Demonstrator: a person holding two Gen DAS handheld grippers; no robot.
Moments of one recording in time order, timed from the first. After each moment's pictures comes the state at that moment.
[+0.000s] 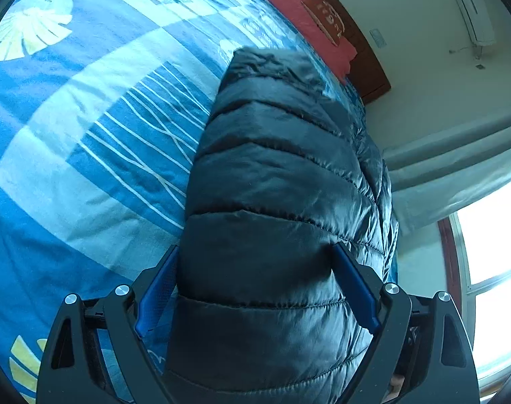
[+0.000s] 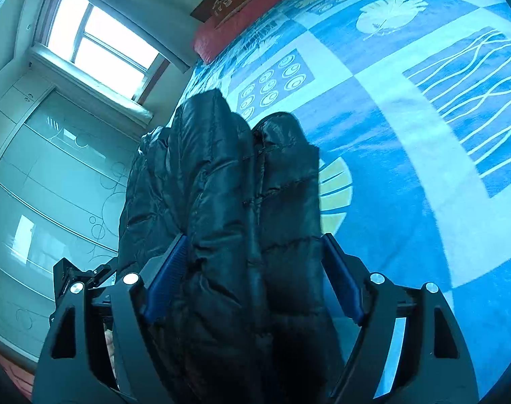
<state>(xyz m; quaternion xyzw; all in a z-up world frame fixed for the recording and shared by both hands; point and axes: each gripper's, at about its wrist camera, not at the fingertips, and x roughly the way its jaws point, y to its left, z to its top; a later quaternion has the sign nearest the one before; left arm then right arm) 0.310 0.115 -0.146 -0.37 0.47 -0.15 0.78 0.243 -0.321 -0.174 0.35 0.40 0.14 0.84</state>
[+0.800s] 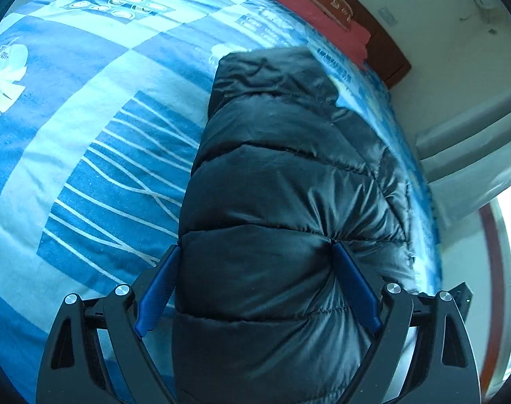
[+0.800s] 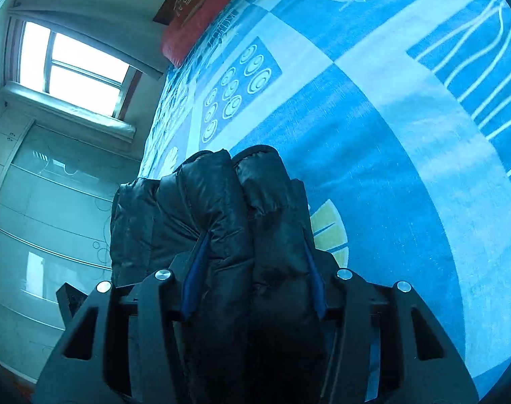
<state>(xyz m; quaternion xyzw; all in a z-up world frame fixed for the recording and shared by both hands) 0.374 0.085 -0.157 -0.28 0.50 -0.11 0.81 0.320 -0.325 -0.220 0.41 0.44 0.11 0.79</state>
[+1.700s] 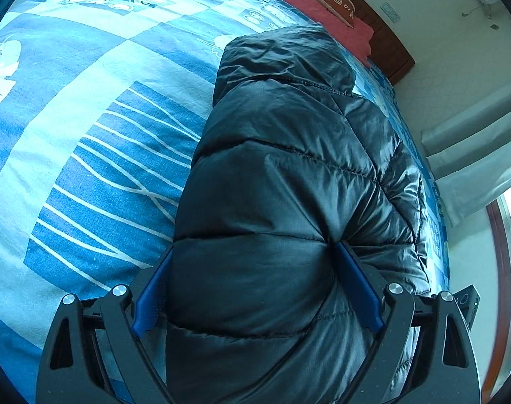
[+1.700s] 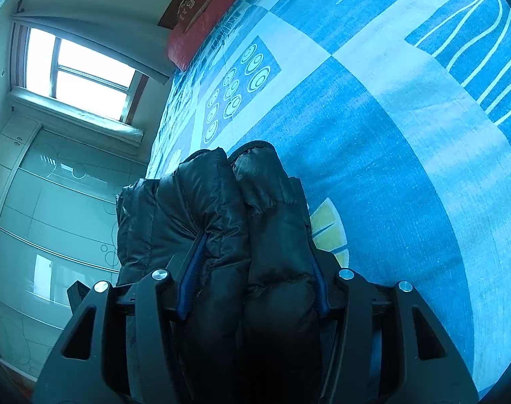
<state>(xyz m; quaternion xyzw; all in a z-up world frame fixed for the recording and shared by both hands) 0.383 0.081 -0.168 -0.27 0.51 -0.11 0.81 0.318 -0.323 -0.225 0.42 0.43 0.12 0.79</state>
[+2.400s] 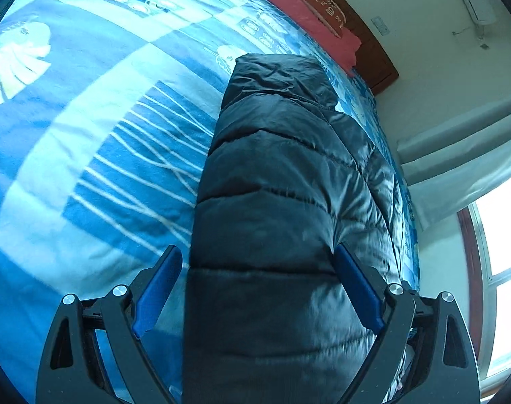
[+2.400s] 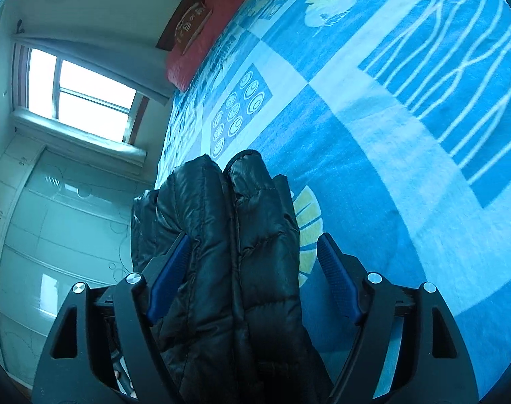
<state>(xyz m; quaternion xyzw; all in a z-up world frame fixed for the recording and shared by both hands) 0.344 0.118 -0.150 -0.32 0.49 -0.14 0.80 0.274 -0.347 -0.204 0.46 0.39 0.09 0.79</state>
